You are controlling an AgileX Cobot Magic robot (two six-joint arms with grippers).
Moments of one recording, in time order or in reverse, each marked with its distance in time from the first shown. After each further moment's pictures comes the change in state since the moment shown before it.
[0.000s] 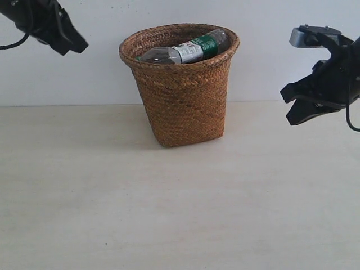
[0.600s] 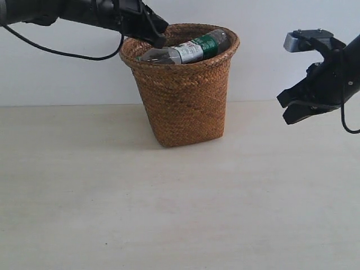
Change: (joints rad) left arm -0.113 0.388 -0.231 -0.480 -0.447 0.342; right arm 0.000 0.056 -0.013 0.007 -0.069 -0.092
